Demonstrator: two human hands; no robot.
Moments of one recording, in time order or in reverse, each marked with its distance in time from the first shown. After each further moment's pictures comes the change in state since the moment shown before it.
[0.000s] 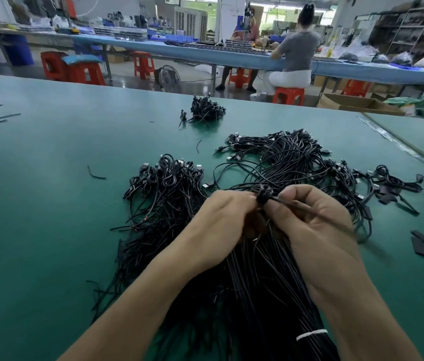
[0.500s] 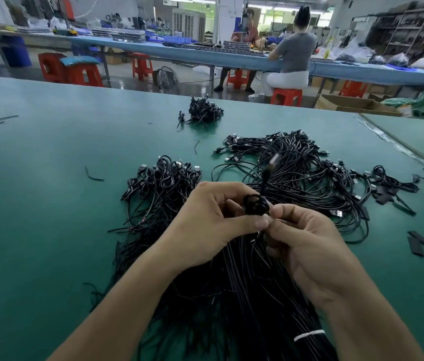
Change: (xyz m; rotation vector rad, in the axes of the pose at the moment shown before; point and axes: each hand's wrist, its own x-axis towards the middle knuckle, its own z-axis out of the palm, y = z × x) left_hand 0.001 -0.006 -0.013 -0.079 -0.027 0.249; right_hand 0.002 0.009 -0.011 0.103 -0.063 0.311
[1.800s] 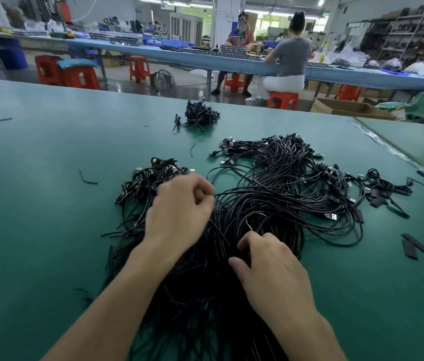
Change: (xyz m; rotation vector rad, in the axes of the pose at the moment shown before) left_hand 0.017 -0.033 -0.017 0.711 0.476 -0.221; right_hand -0.006 0.039 0.013 -1.445 0.097 -0.214
